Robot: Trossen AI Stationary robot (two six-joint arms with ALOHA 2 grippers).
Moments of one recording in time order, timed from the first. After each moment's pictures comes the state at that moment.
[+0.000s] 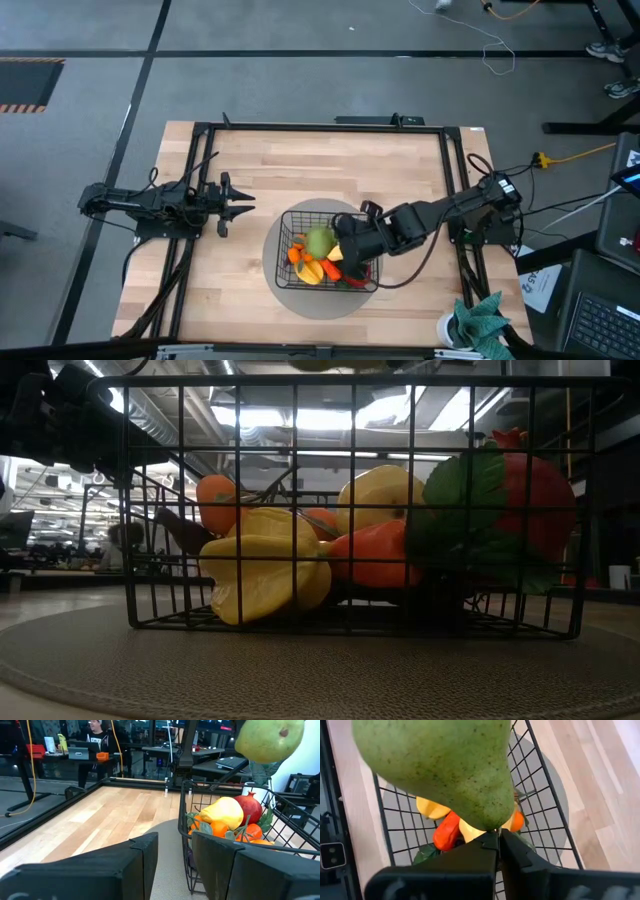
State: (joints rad) left arm -0.08 0.01 0.01 0.05 -0.22 -0.06; right arm 0.40 1.81 1.84 -1.18 0.33 0.66
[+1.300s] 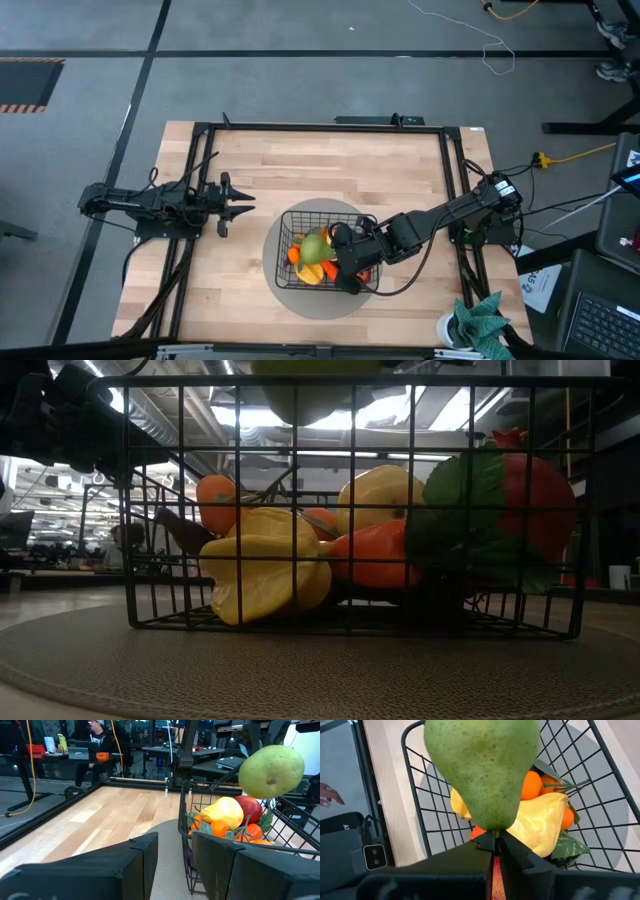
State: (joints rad) left arm -0.08 0.01 0.01 0.05 -0.22 -0.06; right arm 0.43 1.81 1.73 -0.99 0.22 0.75
